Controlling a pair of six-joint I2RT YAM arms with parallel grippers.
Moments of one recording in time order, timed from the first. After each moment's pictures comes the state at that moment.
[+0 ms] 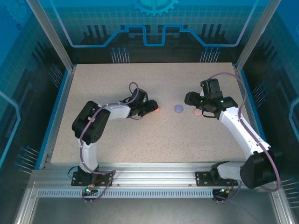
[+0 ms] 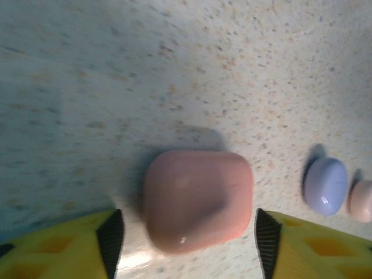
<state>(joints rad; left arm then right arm) -0.47 1.95 1.12 -0.01 0.21 -0.90 0.25 1.27 1.10 -0.68 -0.05 0.54</state>
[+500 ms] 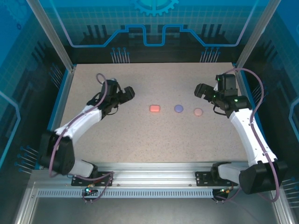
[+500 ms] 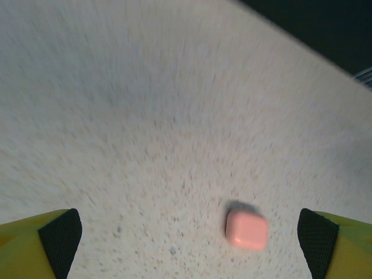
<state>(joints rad) -0.29 1.37 0.98 -0.25 -0.07 -0.68 0.09 1.20 1.19 -0.75 -0.01 0.47</state>
